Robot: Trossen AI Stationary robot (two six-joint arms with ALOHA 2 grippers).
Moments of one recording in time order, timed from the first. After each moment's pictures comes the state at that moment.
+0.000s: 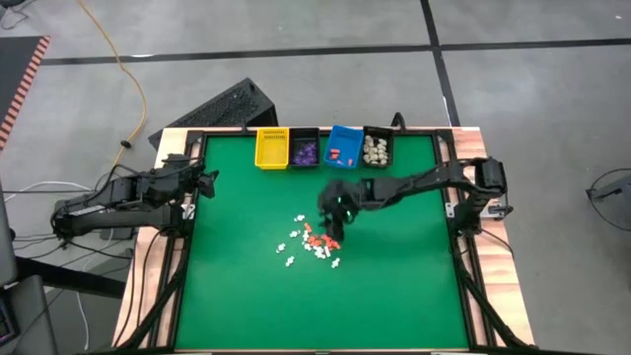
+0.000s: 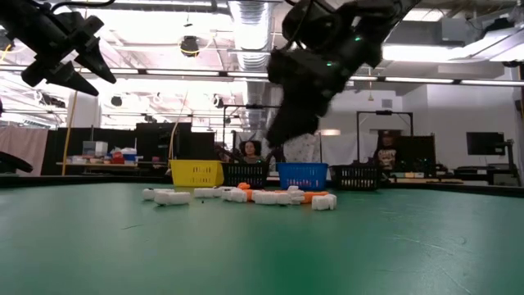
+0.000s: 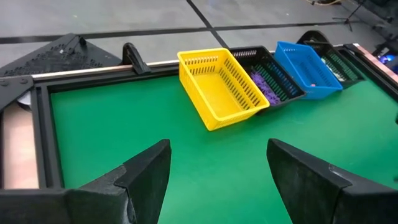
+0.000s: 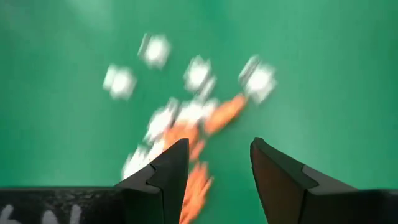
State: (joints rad) left arm 0.16 0.30 0.58 -0.83 -0.64 -0.72; right arm -0.05 1.71 1.08 -0.14 -0.16 0.18
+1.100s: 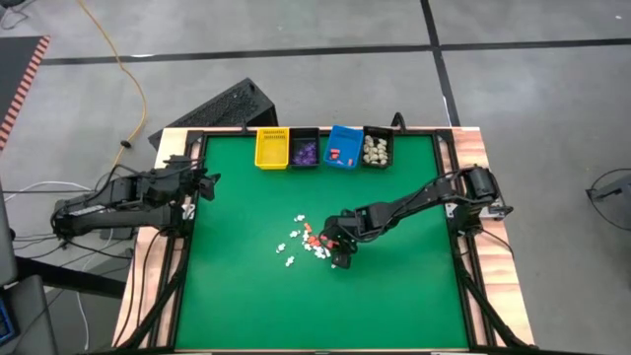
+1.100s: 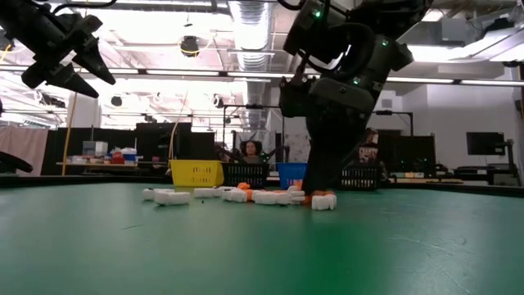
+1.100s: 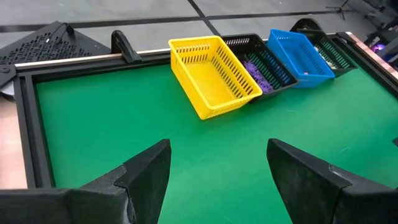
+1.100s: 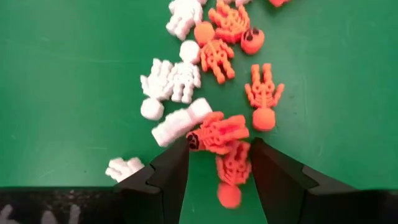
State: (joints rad) left arm 0.16 0.30 0.58 -0.84 -0.59 -0.73; right arm 0.13 1.80 1.06 -0.26 -0.03 0.40
